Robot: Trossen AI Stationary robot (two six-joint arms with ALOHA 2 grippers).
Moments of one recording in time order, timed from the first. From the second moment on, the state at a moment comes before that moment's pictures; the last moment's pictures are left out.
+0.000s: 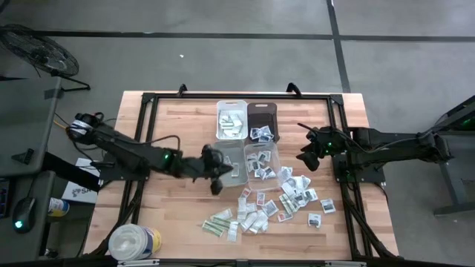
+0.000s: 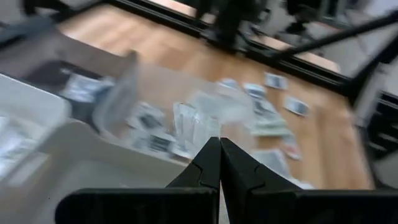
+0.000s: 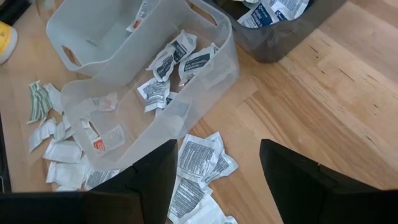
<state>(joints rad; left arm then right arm) -0.30 1.37 0.89 0.04 -0.46 -0.51 -0.11 0.71 0.54 -0.65 -0.01 0.65</state>
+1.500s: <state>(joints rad) 0.48 1.60 0.89 0.13 0.05 -0.65 -0.11 0.71 0.54 -0.64 0.01 0.58</state>
